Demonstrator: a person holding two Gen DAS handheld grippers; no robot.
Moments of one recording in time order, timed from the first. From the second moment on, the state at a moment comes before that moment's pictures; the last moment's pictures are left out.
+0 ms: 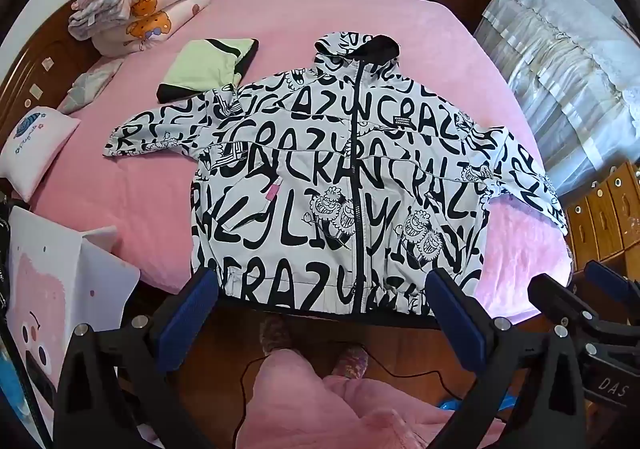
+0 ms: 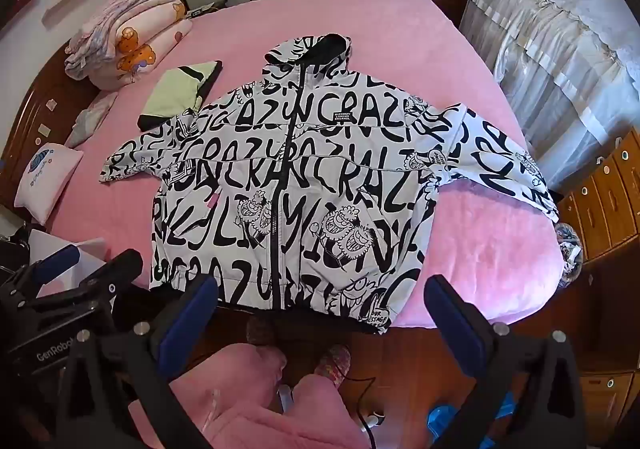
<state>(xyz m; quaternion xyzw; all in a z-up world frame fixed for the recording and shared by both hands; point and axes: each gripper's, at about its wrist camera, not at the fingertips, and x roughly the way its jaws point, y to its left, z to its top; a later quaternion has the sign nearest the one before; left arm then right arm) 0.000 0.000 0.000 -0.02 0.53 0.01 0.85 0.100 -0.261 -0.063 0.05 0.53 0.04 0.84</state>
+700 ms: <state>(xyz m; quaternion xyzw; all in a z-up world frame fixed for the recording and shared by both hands) -0.001 0.000 0.000 -0.02 0.52 0.01 0.85 0.102 -0.263 -0.064 0.06 0.54 0.05 0.84</state>
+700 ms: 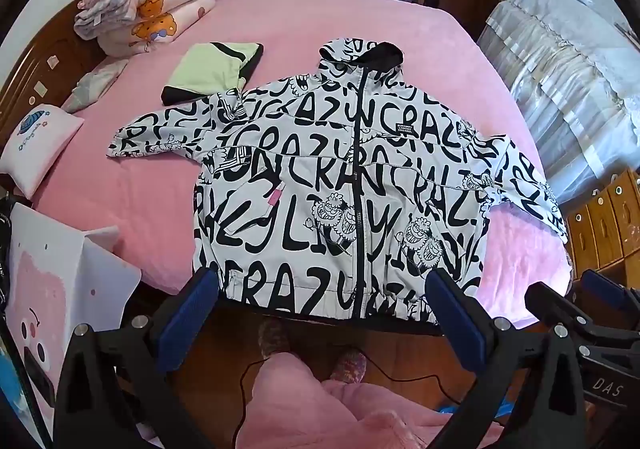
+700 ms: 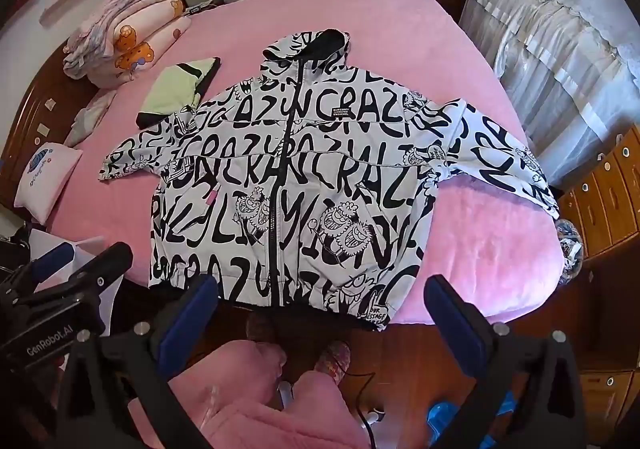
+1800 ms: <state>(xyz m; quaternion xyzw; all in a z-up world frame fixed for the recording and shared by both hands) 0.004 0.001 0.010 -0.02 0.52 0.01 0.85 0.103 -0.270 -0.063 0.06 0.54 0.05 0.84</state>
